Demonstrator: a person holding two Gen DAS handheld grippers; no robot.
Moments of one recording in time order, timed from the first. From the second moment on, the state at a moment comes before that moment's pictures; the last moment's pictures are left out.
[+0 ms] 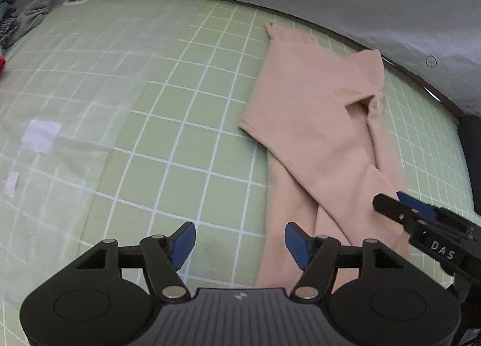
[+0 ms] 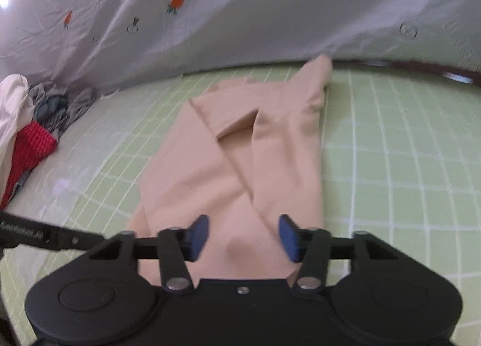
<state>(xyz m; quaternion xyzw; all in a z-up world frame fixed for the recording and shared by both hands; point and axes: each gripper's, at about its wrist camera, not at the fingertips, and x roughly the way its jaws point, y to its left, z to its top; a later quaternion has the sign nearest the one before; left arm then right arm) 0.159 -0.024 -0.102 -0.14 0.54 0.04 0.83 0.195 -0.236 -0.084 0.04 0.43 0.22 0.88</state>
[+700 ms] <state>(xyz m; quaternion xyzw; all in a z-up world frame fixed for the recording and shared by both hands) 0.089 -0.042 -0.084 -0.14 0.53 -0.01 0.84 0.124 -0.289 -0.070 0.30 0.43 0.21 0.83</state>
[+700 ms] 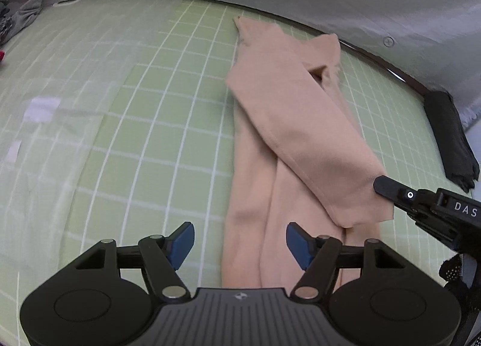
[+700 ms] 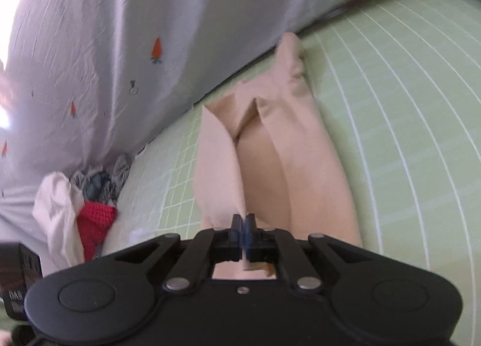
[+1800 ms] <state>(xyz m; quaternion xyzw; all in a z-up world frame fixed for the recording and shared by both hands) 0.055 -0.078 -0.116 -0.08 0.55 -0.01 0.83 0.055 -0.293 -0.091 0.12 0.47 0.10 0.87</state>
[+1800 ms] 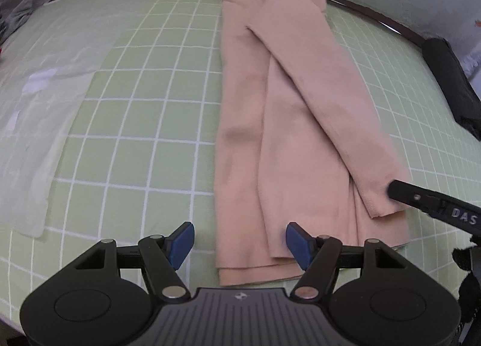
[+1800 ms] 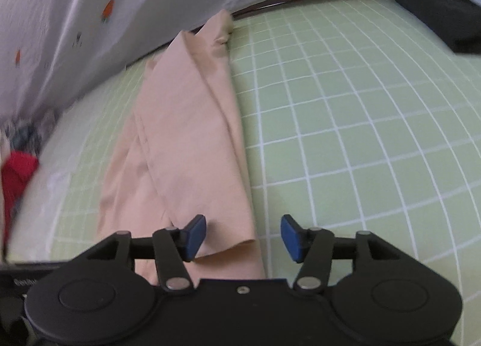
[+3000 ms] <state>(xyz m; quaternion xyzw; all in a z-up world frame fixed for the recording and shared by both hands) -0.002 -0.090 -0.077 -0.13 0.54 -0.15 0.82 -0.008 -0.263 -0.061 0.01 0.48 0.18 0.86</state>
